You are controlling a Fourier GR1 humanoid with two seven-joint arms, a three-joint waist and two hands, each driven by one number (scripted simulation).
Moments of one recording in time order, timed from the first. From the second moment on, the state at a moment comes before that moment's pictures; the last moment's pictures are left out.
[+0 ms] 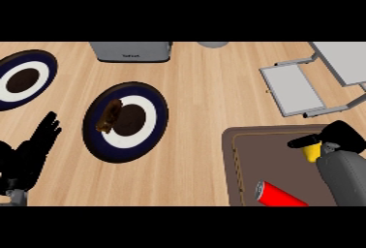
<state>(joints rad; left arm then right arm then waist) 0.02 0.48 -0.05 -1.38 0.30 0.10 0.04 -0.34 -0.39 0.05 -1.07 0.88 0.05 1.13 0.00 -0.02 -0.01</state>
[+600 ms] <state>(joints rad) 0.03 0.47 -0.02 -1.40 0.27 0.08 0.04 -0.34 -0.36 0.09 -1.15 1.05 0.08 1.13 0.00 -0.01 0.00</state>
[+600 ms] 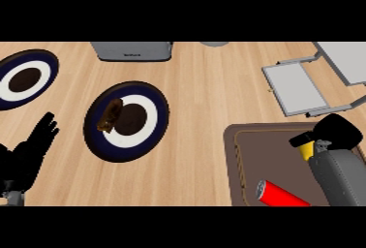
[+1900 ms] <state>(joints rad) -0.02 0.44 -0.03 -1.38 0.25 0.07 0.07 -1.17 -0.09 -0.17 -0.93 1.44 -0.17 1.21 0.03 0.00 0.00</state>
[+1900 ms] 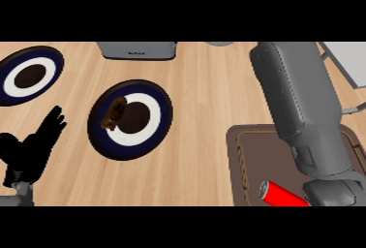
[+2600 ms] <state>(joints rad) -0.01 0.43 -0.01 -1.38 0.24 0.07 0.06 -1.36 -0.14 -0.28 -0.88 1.71 -0.10 1.22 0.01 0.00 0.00</state>
